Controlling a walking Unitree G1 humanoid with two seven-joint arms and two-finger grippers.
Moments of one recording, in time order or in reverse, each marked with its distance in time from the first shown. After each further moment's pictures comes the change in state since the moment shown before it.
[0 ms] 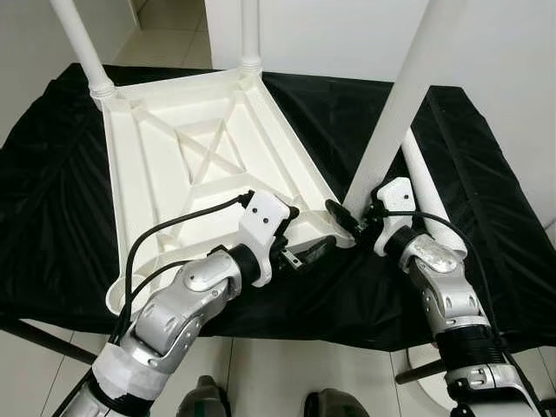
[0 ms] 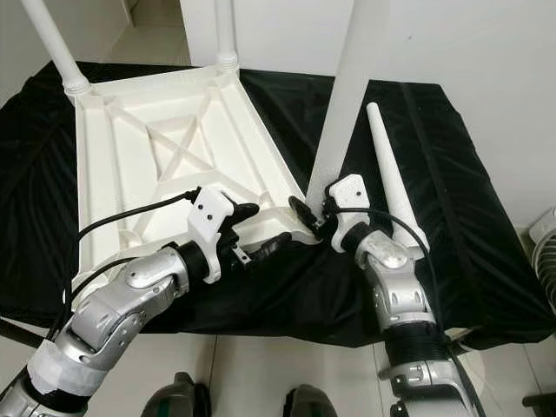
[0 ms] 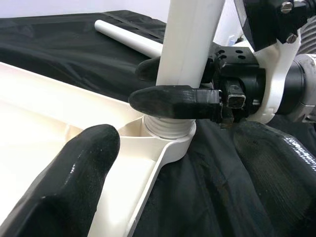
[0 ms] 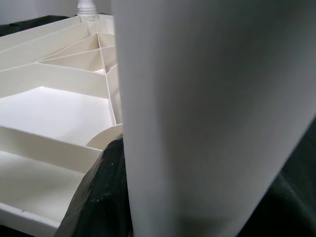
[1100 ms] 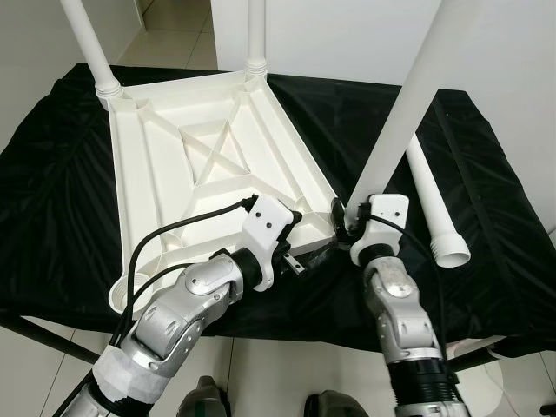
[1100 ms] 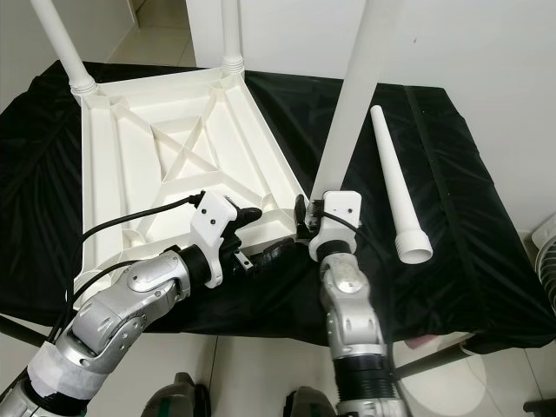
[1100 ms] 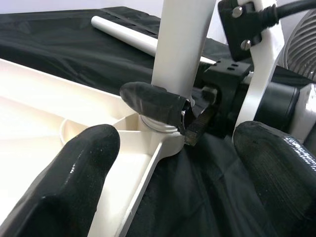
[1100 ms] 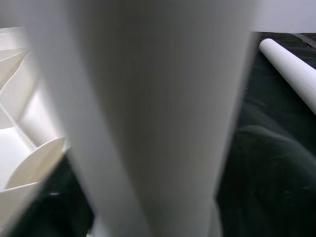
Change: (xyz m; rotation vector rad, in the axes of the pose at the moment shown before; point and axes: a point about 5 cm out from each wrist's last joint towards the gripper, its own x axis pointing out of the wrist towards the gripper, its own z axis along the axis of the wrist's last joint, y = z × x) left arm 0.002 -0.005 -0.003 -0.008 0.009 -0.019; right arm -0.001 0.023 -0.007 0.157 0.014 -0.587
